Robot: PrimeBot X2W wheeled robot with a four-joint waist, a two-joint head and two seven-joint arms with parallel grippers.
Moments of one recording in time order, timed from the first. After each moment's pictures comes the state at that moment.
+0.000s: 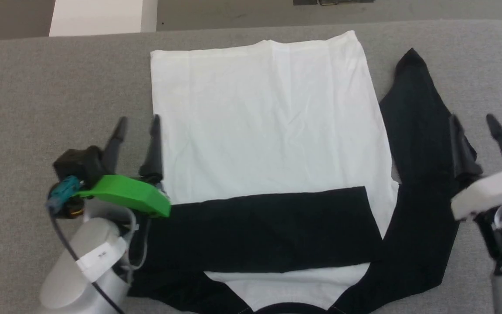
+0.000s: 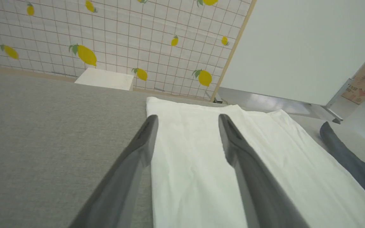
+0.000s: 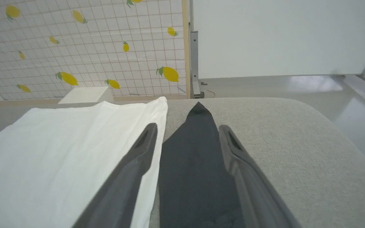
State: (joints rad) left arm -0.40 0.30 -0.37 0.23 -0.64 0.11 -0.25; right arm -0.24 -0.14 -0.16 0.01 0.20 0.13 0.11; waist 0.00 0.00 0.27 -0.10
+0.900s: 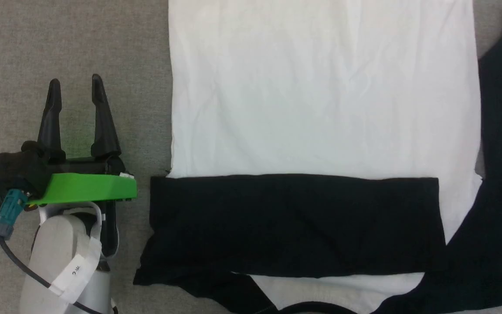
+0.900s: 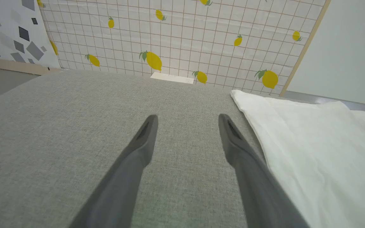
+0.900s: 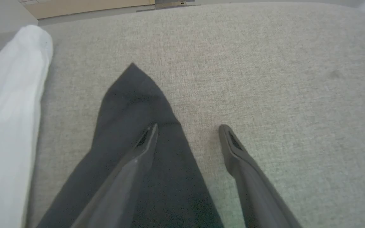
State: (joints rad) left arm -0.32 0.15 -0.01 -0.03 -0.29 0.02 -0.26; right arm -0.93 -0.29 -0.34 0.64 0.08 0.13 0.50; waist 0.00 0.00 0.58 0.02
